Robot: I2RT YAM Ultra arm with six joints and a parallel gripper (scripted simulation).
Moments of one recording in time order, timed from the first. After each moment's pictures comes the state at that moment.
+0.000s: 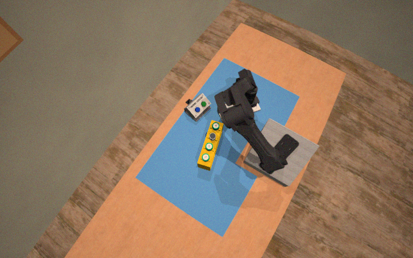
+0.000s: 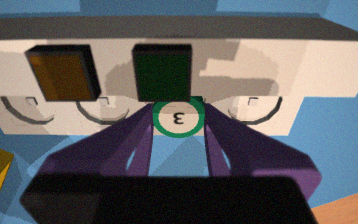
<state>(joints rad) -0.48 2.74 1.23 -0.60 -0.62 -0.15</state>
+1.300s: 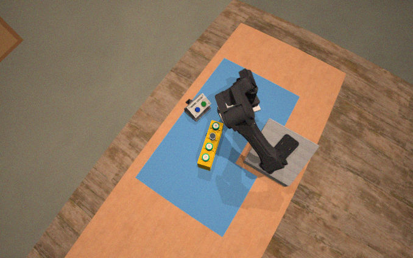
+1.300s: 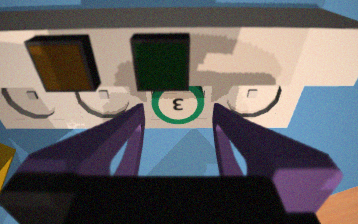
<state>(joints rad) -0.49 2.73 1.23 -0.63 -0.61 -0.16</state>
